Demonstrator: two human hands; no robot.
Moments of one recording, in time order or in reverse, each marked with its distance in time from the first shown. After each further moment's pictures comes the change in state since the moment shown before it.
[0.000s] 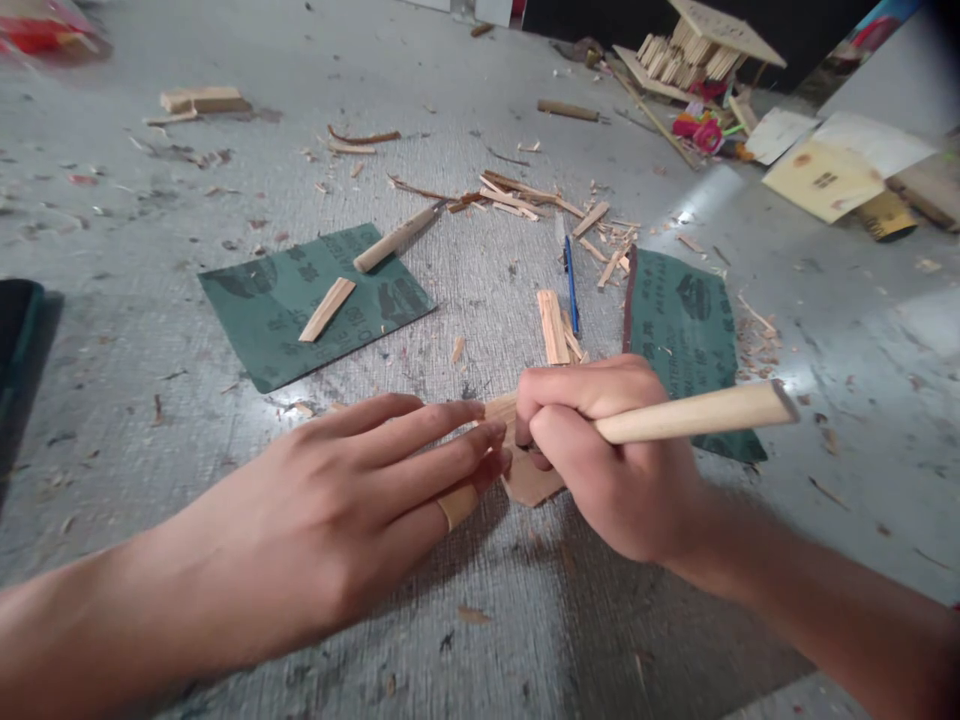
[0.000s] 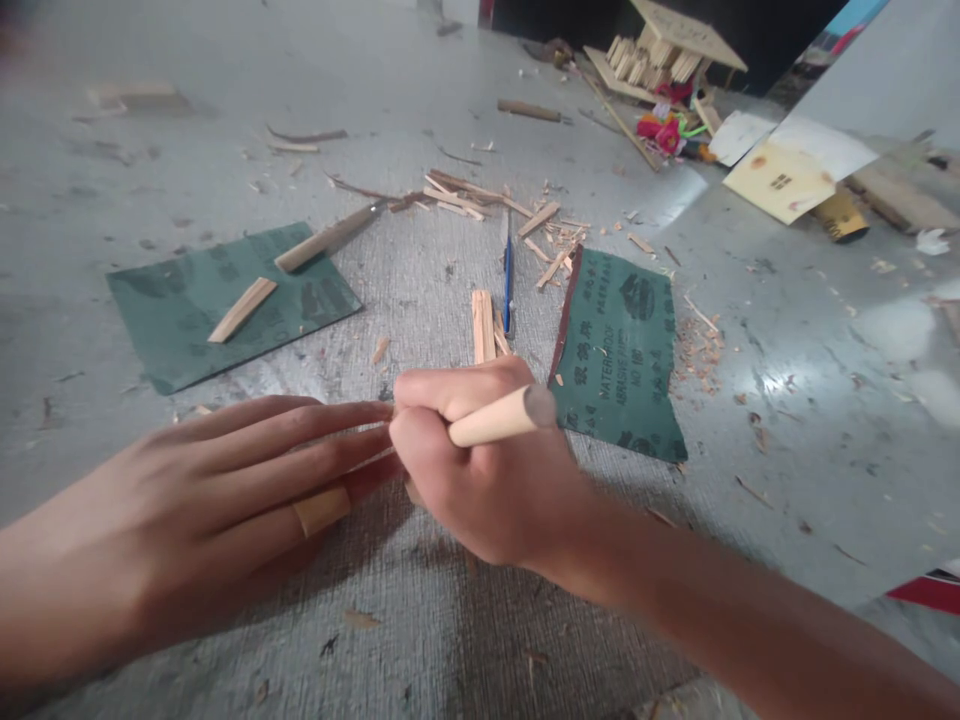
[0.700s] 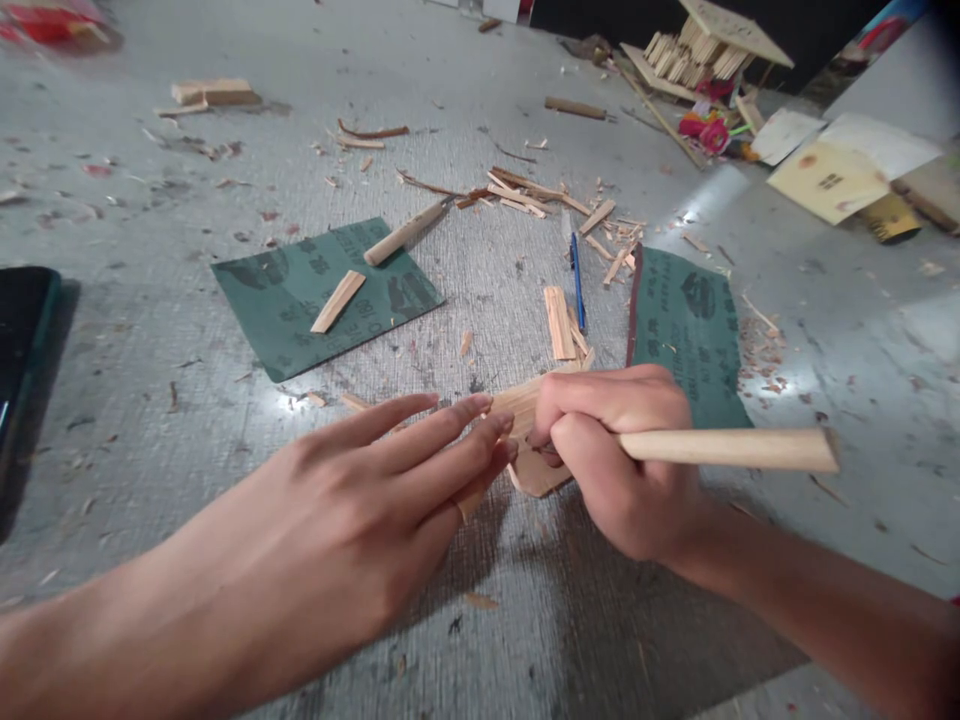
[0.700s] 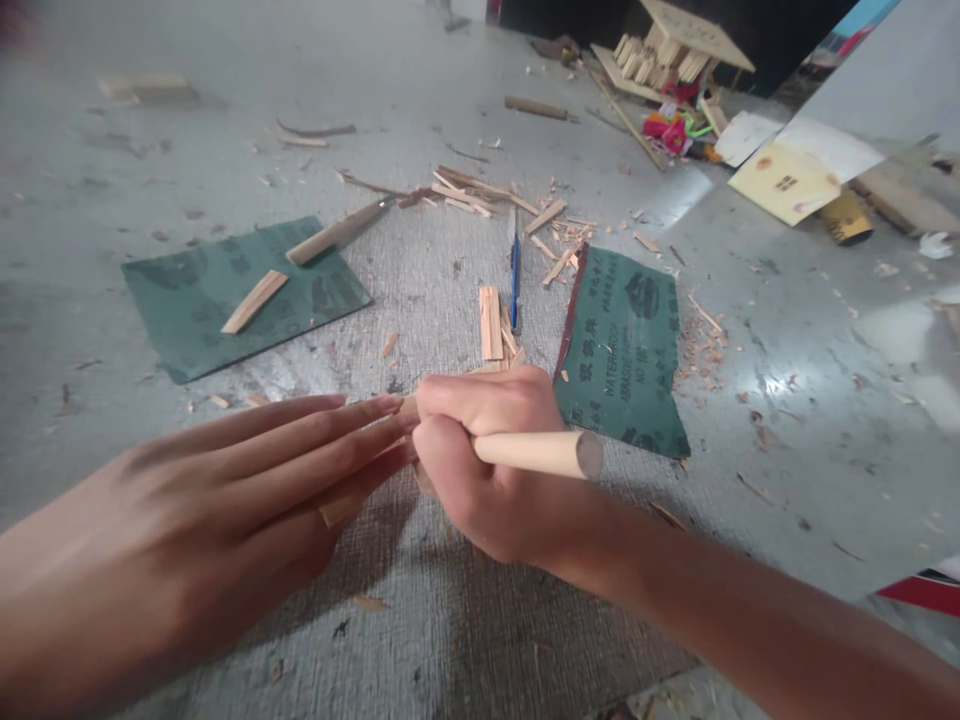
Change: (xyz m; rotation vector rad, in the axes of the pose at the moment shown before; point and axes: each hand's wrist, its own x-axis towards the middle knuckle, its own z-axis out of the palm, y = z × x) left_hand 0.006 0.014 -0.007 0.067 0.005 -0.015; right_hand -0.012 0.002 0.002 -0.016 0.036 -0.052
